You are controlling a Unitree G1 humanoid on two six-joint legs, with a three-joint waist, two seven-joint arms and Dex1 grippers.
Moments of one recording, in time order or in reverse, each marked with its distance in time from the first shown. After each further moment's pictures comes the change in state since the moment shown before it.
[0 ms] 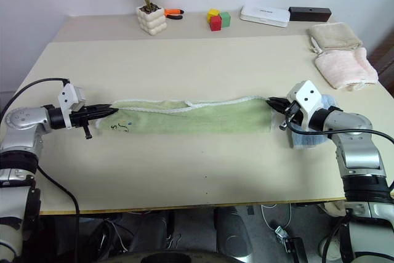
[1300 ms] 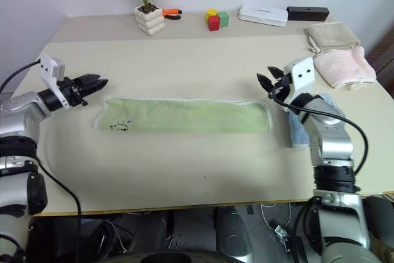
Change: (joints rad) left arm -0.088 -0.072 0.176 -0.186 -0.147 0.503 0.266; right arm -0.102 0.280 -0.059 -0.196 0.114 0.193 -0.354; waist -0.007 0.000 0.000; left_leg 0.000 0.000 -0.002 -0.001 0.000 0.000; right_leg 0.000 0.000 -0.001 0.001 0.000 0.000
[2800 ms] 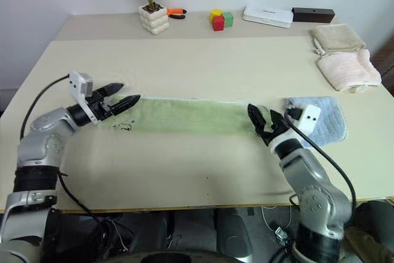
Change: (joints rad) left arm 0.251 -0.088 -0.061 -0.483 -0.114 0.142 0.078; right arm 0.479 0.304 -0.228 -0.635 0.520 0.536 -0.518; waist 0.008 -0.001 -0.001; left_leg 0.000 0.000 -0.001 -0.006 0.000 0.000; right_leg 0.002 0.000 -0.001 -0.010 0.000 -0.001
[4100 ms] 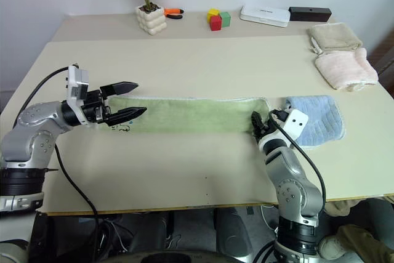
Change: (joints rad) left arm 0.051 0.073 -0.043 -0.198 -0.121 0.020 -0.201; right arm -0.113 0.109 0.118 0.261 -0.184 -0.183 -0.199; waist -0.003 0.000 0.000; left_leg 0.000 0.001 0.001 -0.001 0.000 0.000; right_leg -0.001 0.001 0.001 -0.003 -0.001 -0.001
